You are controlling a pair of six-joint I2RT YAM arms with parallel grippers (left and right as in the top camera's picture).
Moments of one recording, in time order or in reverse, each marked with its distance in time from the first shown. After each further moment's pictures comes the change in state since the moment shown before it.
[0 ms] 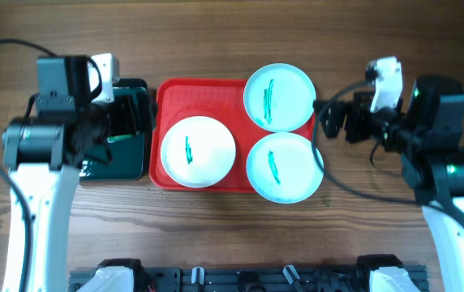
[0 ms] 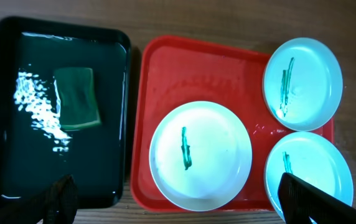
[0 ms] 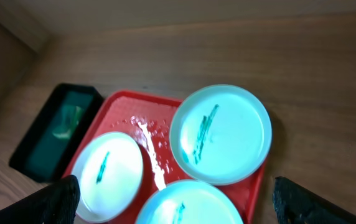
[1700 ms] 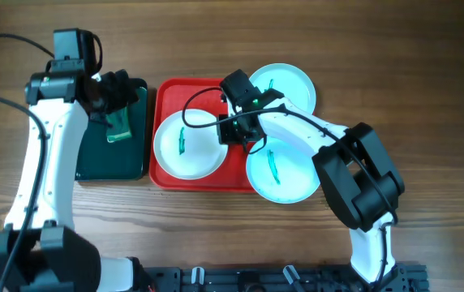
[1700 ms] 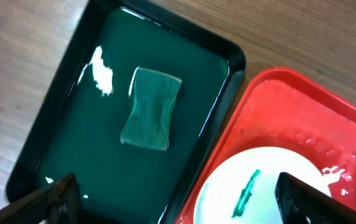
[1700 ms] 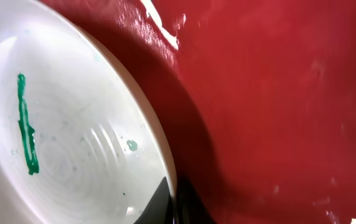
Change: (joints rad) left arm 0.077 0.331 0.010 0.143 -0.253 -0.207; right arm 0.575 1.028 0.332 0.096 0.197 0.430
